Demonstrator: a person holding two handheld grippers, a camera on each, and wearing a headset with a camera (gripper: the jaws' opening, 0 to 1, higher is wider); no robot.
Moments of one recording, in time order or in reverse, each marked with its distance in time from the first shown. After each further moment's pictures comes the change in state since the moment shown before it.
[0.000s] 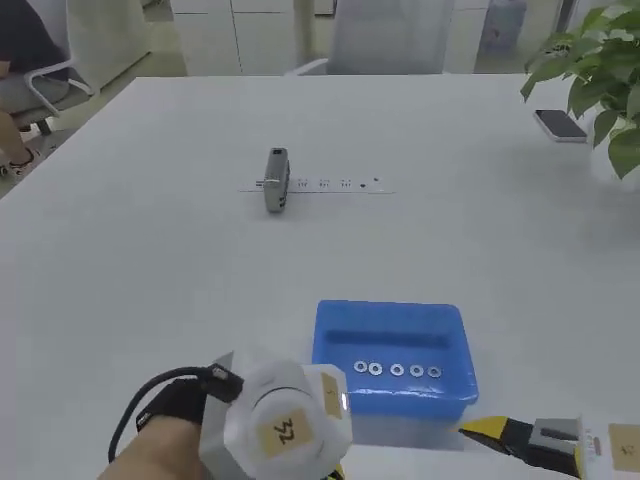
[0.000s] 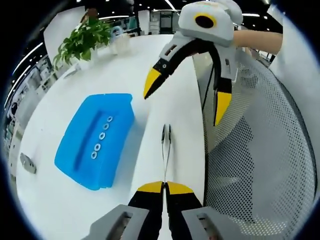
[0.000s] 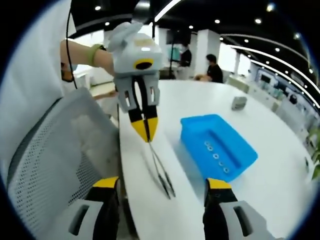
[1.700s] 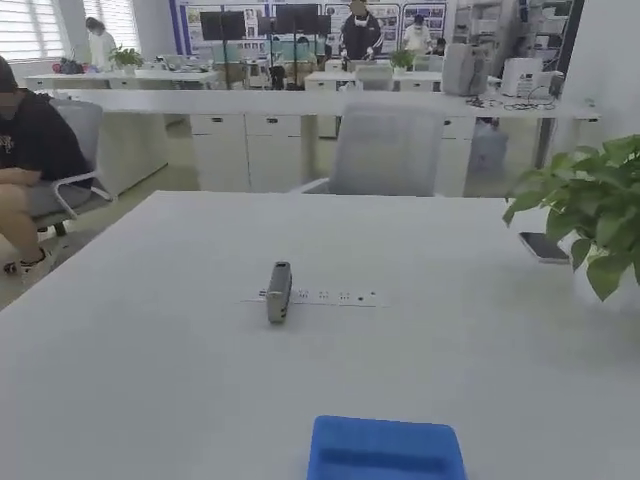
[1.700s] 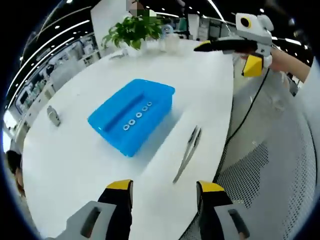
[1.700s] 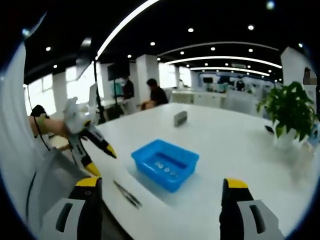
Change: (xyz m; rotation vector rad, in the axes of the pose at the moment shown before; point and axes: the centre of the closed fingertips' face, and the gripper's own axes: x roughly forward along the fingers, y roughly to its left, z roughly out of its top) left arm -0.044 0.011 -0.016 -0.405 -0.203 0.302; right arm -0.082 -0.053 0.033 0.334 -0.275 -0.366
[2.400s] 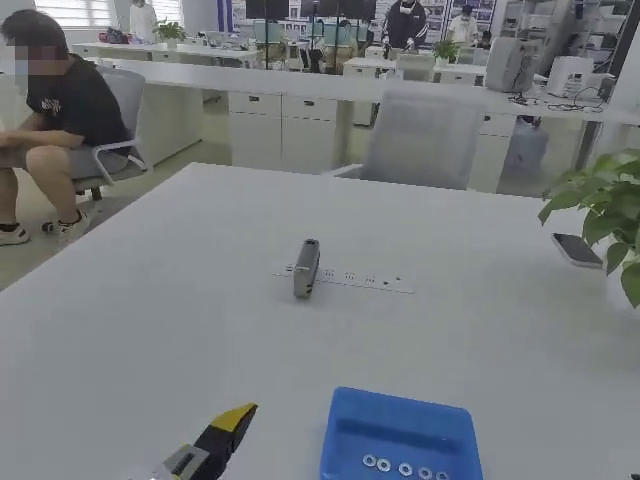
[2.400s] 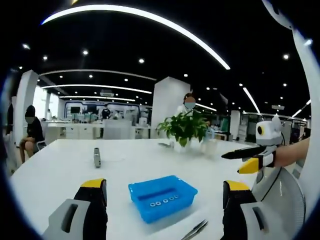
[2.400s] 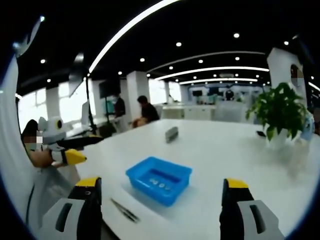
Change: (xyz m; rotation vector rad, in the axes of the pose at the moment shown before) left arm -0.078 0.014 0.087 -0.247 -0.804 0.272; right arm -0.006 -0.008 0.021 0.064 -0.163 -0.067
